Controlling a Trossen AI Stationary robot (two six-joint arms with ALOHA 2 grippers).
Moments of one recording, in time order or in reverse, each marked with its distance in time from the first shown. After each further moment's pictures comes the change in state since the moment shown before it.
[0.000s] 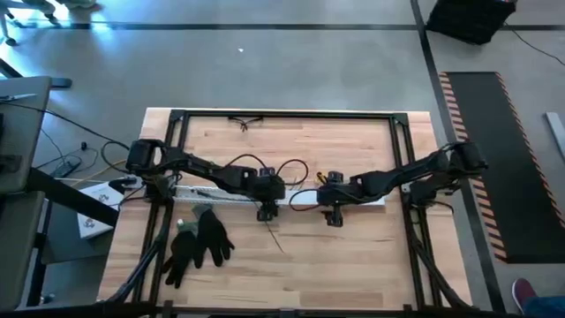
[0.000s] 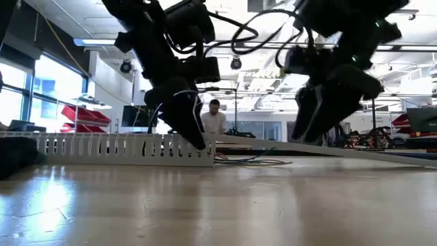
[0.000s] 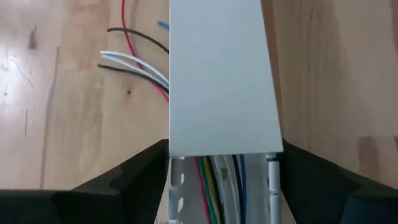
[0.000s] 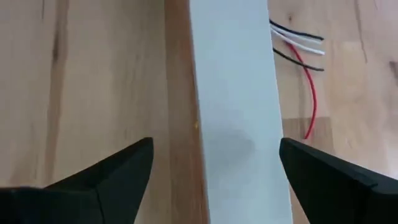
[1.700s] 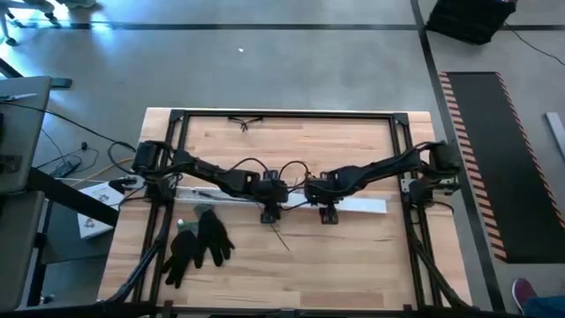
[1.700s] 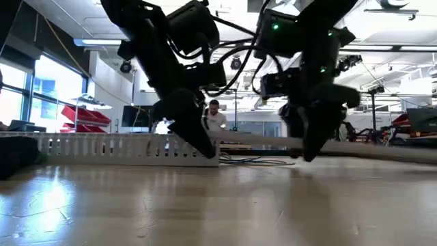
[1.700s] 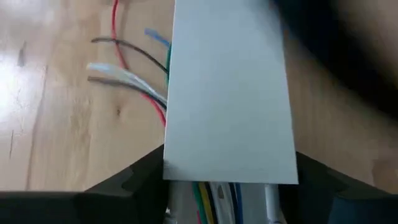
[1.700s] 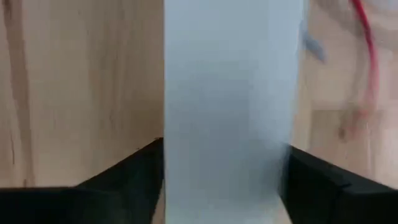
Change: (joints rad) left arm -0.020 0.061 -0.002 0.112 -0.025 0.011; right arm -0.083 0.283 0.324 -0.359 -0.156 -0.092
